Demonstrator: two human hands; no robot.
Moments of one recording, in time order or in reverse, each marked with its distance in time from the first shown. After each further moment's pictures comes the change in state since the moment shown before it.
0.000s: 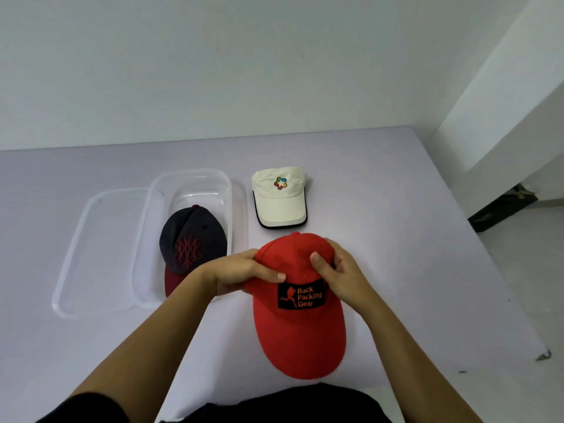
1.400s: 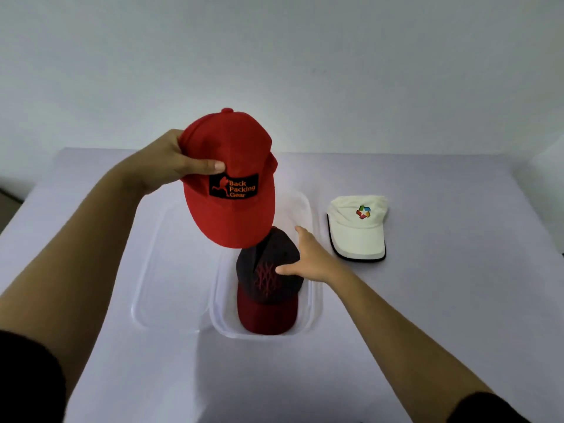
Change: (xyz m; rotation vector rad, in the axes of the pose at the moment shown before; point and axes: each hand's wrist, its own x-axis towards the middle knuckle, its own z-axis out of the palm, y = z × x) left_hand -0.142 0.082 -0.254 0.258 0.572 0.517; right_hand 0.164 -0.028 0.171 -0.644 -0.334 0.227
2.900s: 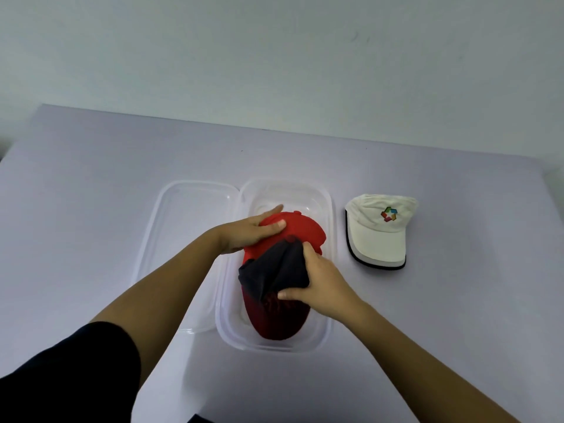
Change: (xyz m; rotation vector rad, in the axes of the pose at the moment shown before) left_hand 0.041 -0.149 0.092 -0.157 -0.414 -0.466; right_hand -0.002 -0.016 0.028 -0.148 0.032 -0.107
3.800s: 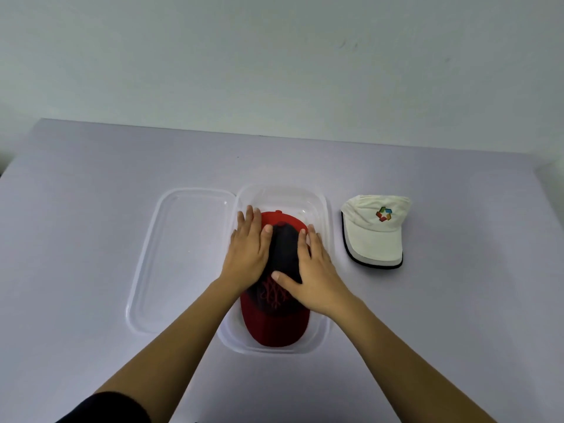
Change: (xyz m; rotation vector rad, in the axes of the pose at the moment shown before) left_hand -0.011 -0.020 0.055 0.431 0.685 0.143; right_hand 0.006 0.003 0.011 -0.143 0.109 0.016
